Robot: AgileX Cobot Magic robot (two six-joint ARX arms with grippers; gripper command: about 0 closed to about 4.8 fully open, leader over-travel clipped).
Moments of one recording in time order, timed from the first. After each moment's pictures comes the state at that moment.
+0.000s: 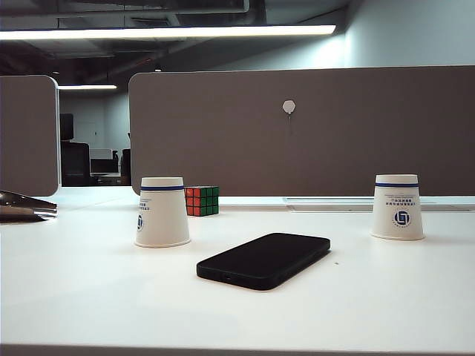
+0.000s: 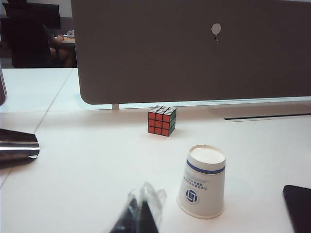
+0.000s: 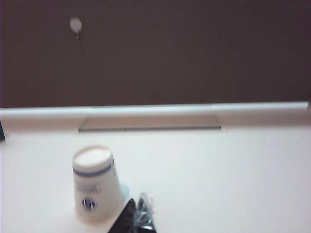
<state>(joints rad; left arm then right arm) -0.19 0.00 0.01 0.09 0.09 -0.02 0.10 0.00 0.01 0.11 0.13 0.02</state>
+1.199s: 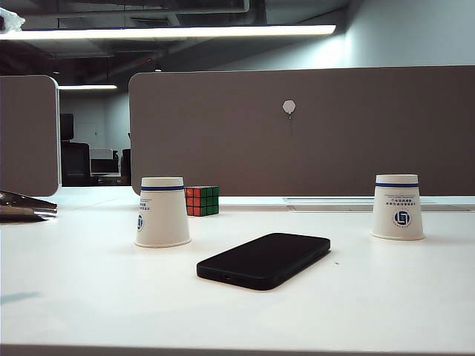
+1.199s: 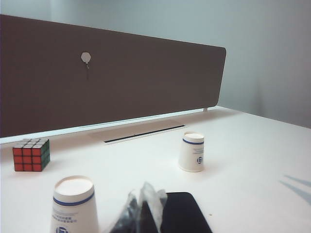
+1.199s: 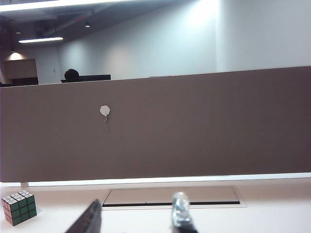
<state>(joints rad) -0.19 0.00 0.01 0.23 0.56 -0.15 0.10 0.00 0.18 0.17 0.08 0.05</state>
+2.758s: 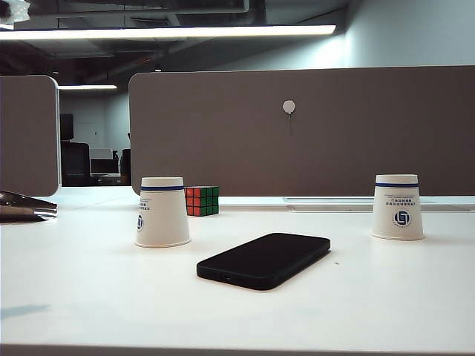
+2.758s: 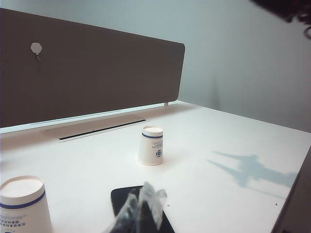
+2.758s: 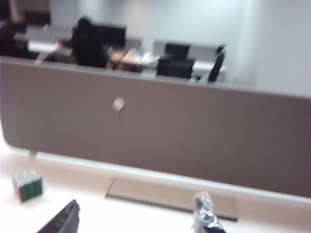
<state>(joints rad) -0.19 0.00 0.01 0.24 0.72 -0.20 0.10 0.58 0.87 -0.15 -0.02 -0.08</state>
